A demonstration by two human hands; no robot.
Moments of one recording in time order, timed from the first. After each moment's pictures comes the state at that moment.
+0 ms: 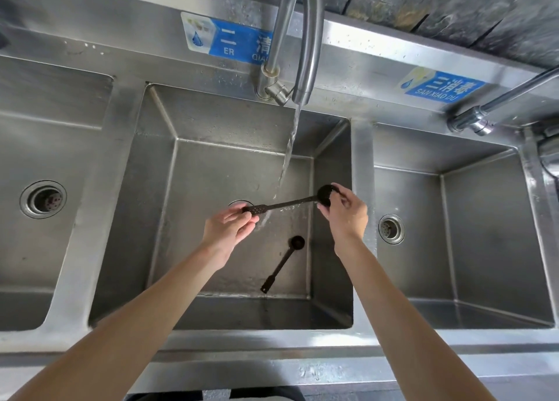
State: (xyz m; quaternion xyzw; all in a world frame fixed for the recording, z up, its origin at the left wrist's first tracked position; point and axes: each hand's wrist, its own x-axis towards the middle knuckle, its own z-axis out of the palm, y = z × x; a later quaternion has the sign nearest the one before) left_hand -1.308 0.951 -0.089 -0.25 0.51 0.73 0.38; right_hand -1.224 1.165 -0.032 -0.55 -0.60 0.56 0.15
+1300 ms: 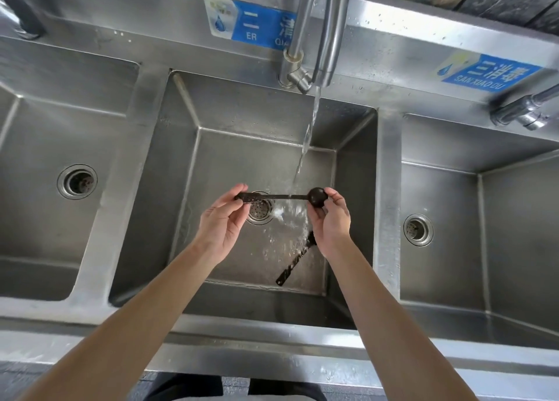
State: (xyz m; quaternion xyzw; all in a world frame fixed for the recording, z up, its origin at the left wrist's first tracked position) left_hand -1.313 0.917 -0.079 -0.28 0.35 0.83 0.34; right_hand -1.237 1.124 -0.073 -0.56 -0.28 0.77 0.11
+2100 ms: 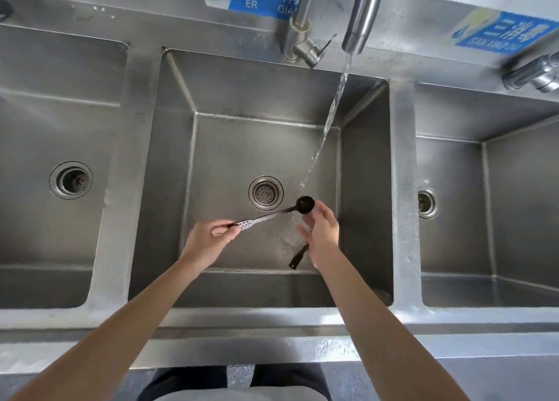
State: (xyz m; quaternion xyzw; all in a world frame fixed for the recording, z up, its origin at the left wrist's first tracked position) left_hand -1.302 0.832 -0.115 -0.01 0.79 0.45 0.41; right_hand -1.205 1.057 -0.121 -0.63 -0.36 0.69 0.07
